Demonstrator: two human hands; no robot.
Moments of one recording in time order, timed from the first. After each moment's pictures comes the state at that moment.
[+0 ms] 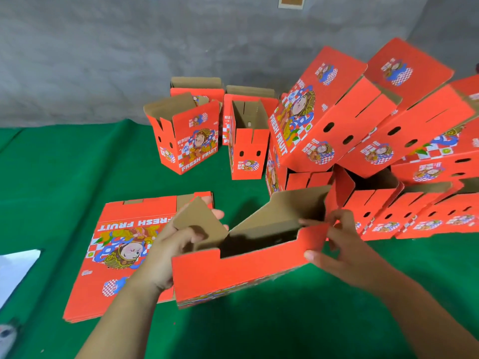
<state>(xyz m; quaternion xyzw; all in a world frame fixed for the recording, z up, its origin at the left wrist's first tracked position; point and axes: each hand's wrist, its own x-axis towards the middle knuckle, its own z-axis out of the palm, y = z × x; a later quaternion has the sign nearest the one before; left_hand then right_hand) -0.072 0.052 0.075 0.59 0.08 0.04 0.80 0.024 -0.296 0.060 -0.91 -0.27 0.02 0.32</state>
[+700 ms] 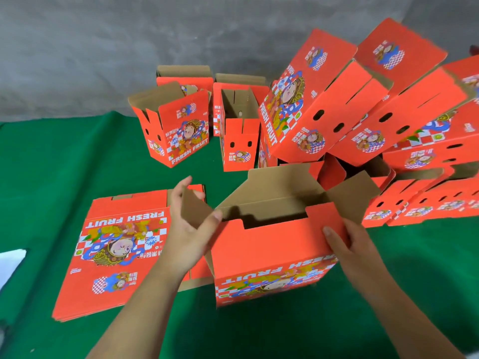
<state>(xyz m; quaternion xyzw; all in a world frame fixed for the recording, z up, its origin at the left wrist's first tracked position) -0.037 0.021 0.044 0.73 0.05 0.19 0.65 0.009 -0.309 0.037 -0.88 -0.01 -0.05 0.47</state>
